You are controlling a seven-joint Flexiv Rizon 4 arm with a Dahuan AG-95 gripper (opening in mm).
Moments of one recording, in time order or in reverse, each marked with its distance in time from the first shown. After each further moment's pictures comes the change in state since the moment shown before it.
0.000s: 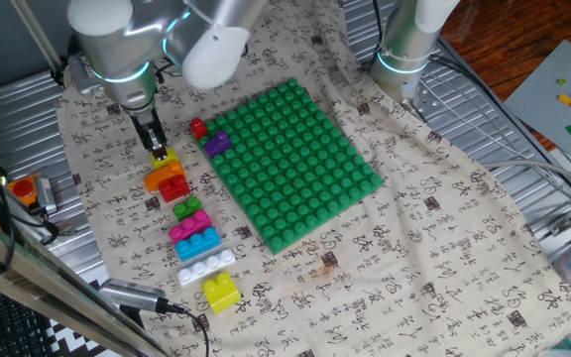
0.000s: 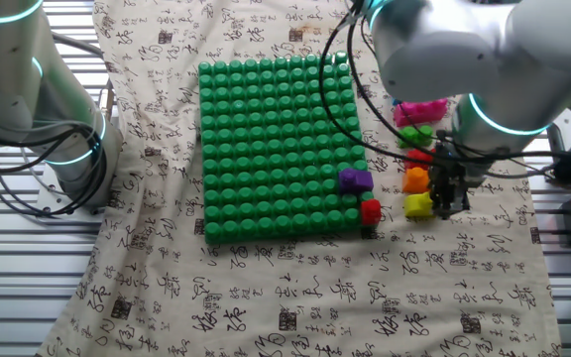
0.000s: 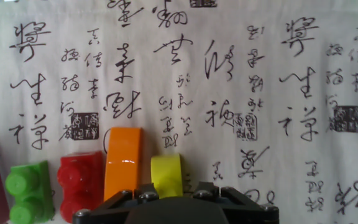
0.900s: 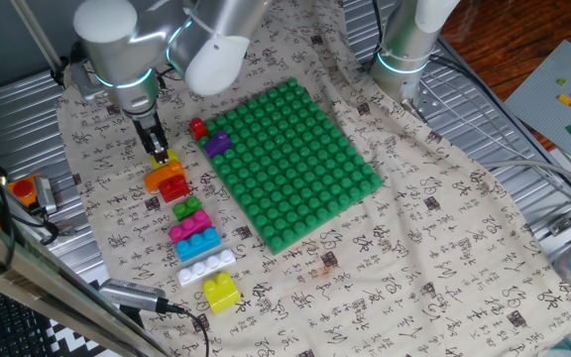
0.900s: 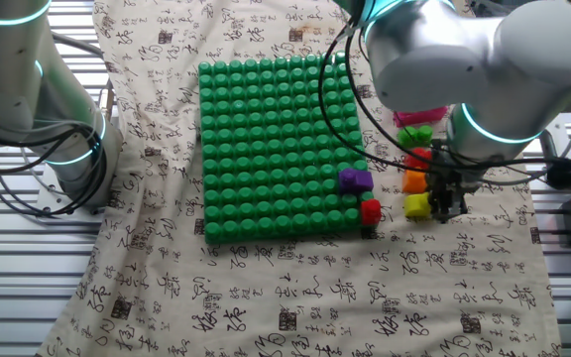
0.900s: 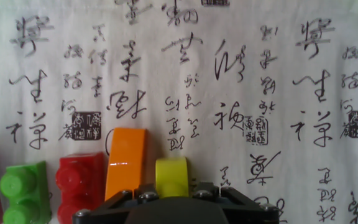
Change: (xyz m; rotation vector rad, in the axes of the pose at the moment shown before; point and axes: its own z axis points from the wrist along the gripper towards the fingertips) arm -0.003 0.001 0.017 -0.004 -0.007 -0.038
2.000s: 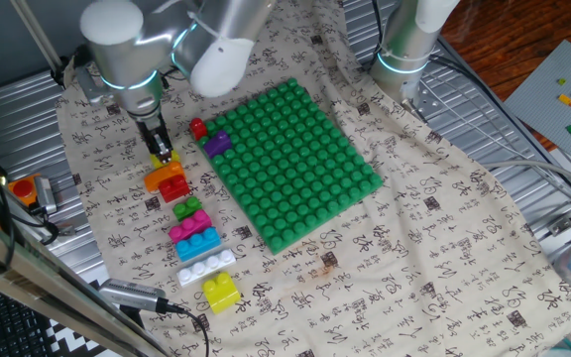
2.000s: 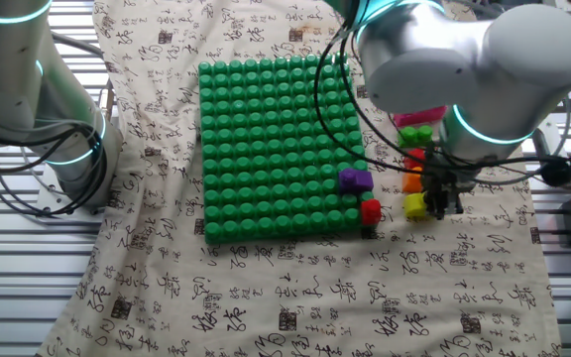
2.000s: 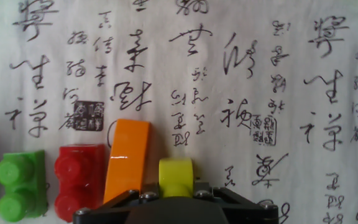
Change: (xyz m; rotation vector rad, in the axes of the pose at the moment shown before) arm 0.007 0.004 -0.006 0.003 0.001 -0.061
